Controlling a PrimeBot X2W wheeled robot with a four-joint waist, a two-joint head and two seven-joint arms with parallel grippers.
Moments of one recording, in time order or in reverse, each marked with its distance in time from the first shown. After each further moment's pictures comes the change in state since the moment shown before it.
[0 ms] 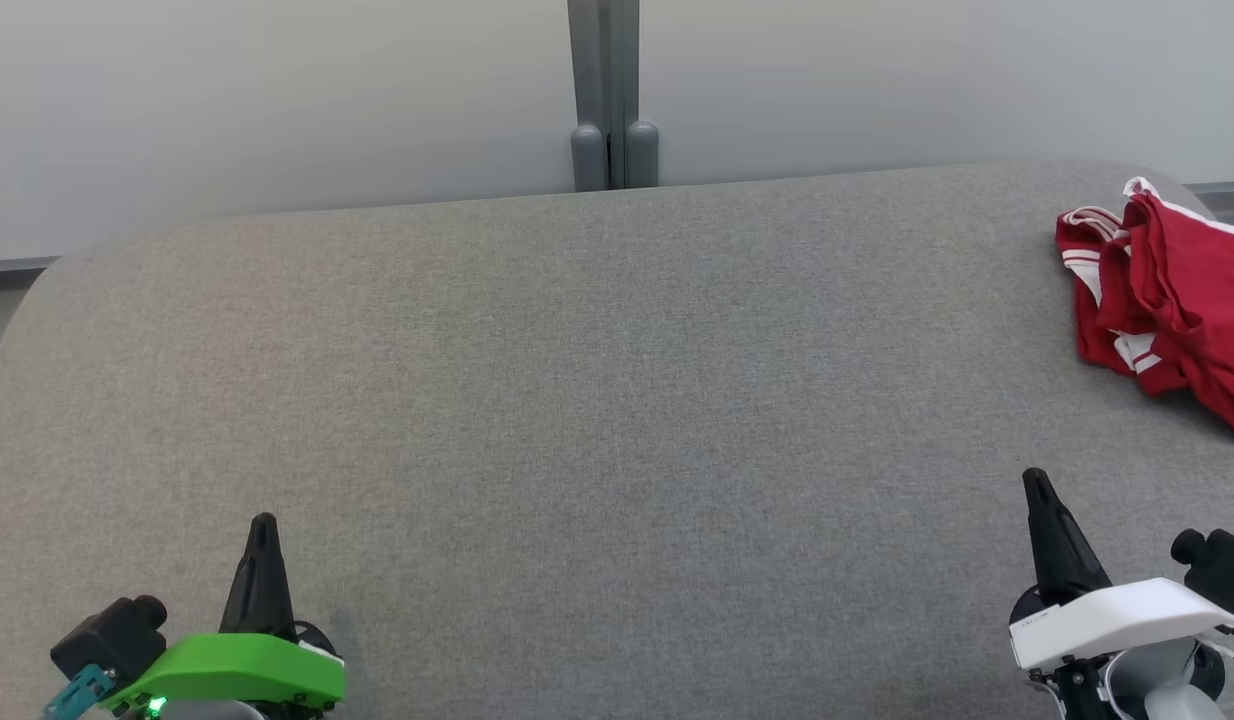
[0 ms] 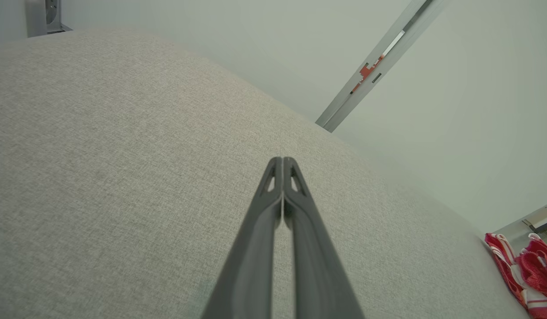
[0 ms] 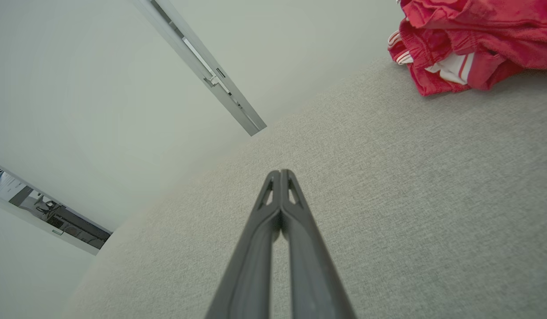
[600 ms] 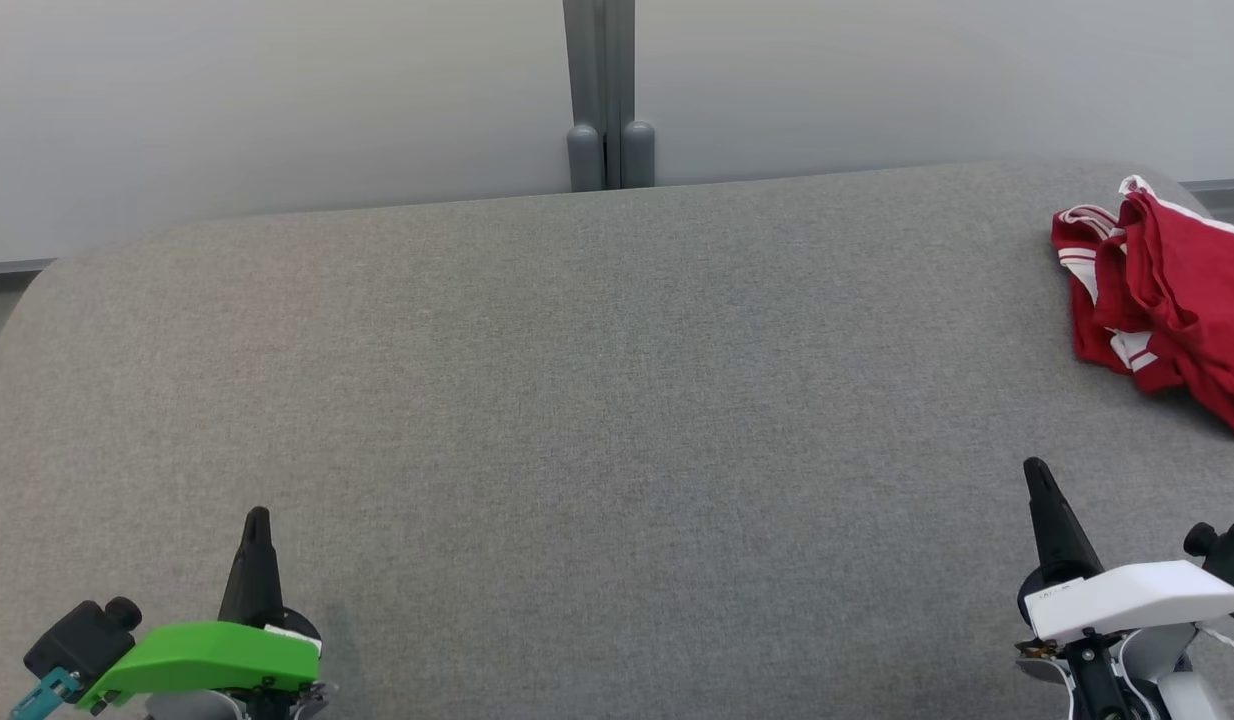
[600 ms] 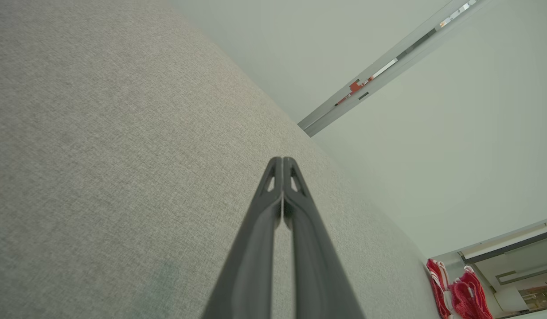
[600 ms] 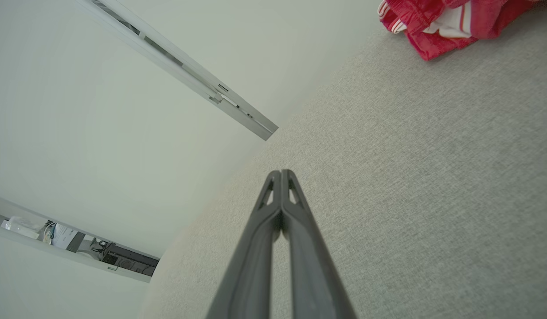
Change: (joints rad) left arm -0.018 -0.006 0.026 -0.002 -0.237 -0.019 0.065; right arm -0.031 0.023 -0.029 0.012 0.224 0.000 0.065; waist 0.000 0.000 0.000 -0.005
